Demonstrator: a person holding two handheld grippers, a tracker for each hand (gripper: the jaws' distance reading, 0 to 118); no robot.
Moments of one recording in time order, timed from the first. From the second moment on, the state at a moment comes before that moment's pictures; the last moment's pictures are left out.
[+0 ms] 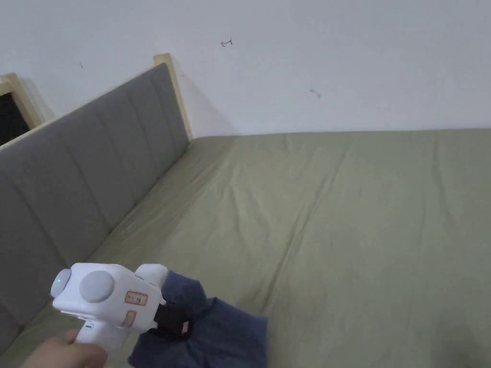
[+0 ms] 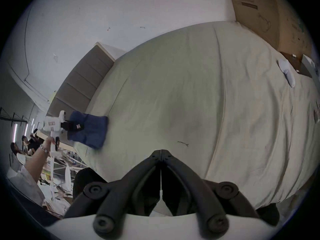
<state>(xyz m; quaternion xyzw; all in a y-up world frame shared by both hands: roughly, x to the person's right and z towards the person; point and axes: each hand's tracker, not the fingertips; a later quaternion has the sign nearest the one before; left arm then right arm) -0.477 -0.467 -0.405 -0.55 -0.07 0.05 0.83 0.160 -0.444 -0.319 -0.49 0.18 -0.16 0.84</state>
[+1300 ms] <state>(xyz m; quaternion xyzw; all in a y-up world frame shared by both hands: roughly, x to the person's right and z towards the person) -0.152 -0.319 -0.339 -0.21 -0.15 0.11 0.96 0.159 -0.339 -0.310 -0.30 0.14 -0.09 0.94</state>
